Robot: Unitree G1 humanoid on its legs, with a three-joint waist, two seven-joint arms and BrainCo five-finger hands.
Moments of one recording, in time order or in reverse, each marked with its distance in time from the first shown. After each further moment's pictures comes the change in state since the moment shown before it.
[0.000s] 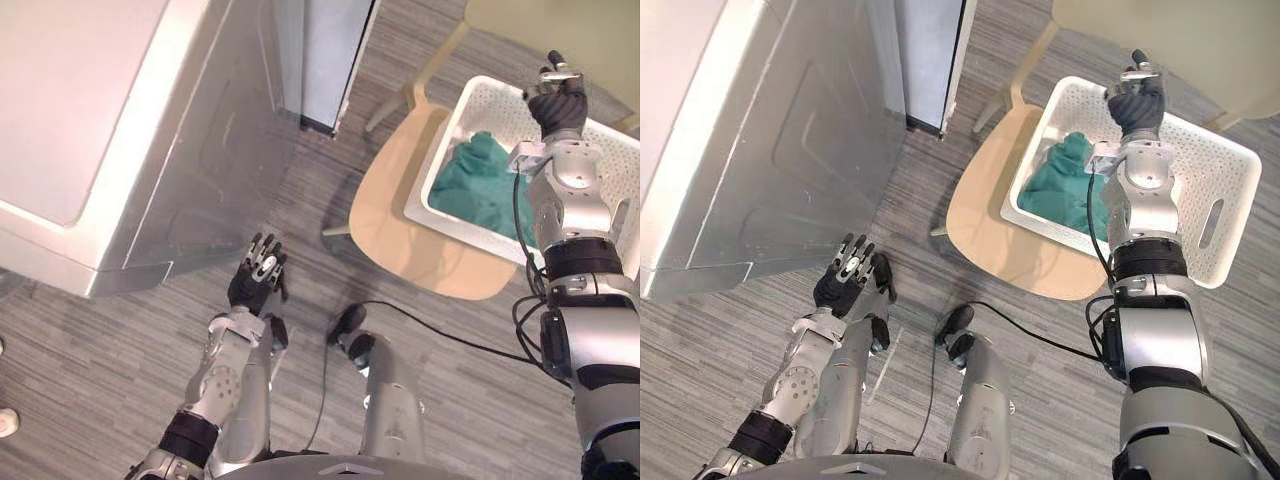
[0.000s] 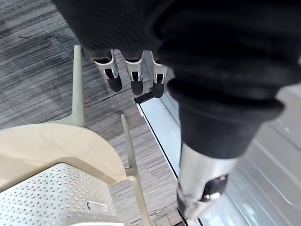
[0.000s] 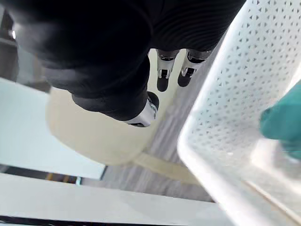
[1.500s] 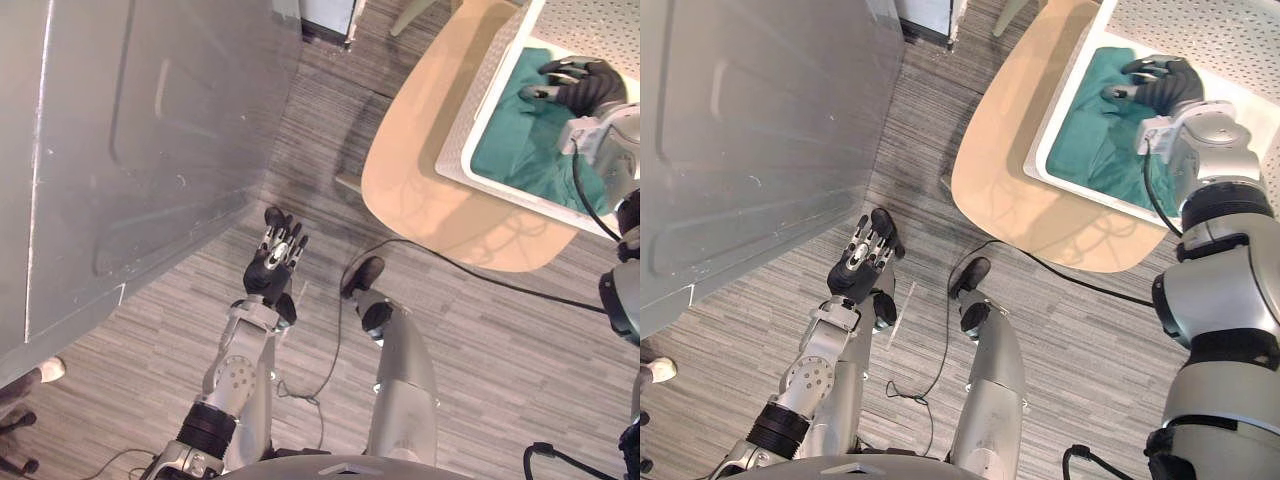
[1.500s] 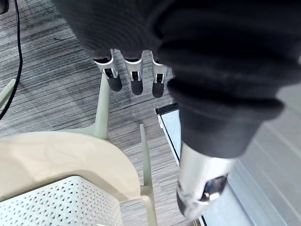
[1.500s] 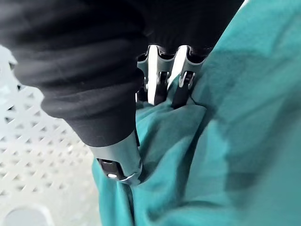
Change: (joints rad) left arm -0.041 -0.106 0.013 -0.023 -0.041 0.030 -0.090; right arm -0.295 -0.166 0.548 0.333 0.560 0.093 0.291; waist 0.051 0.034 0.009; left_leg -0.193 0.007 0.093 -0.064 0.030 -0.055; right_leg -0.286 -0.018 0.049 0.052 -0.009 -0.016
